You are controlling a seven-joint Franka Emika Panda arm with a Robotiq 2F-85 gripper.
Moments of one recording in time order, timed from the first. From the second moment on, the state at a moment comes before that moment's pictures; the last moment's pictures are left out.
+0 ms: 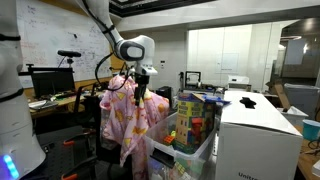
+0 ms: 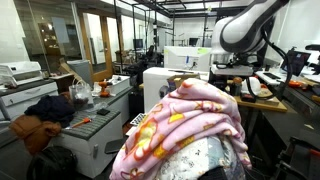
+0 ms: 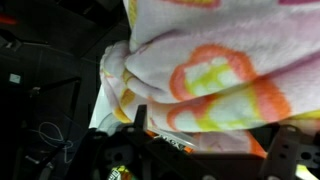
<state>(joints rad) 0.06 0.12 0.03 -2.38 0.18 2.43 0.68</state>
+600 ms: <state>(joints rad) 0.06 0.20 0.03 -2.45 0.30 2.44 0.77</state>
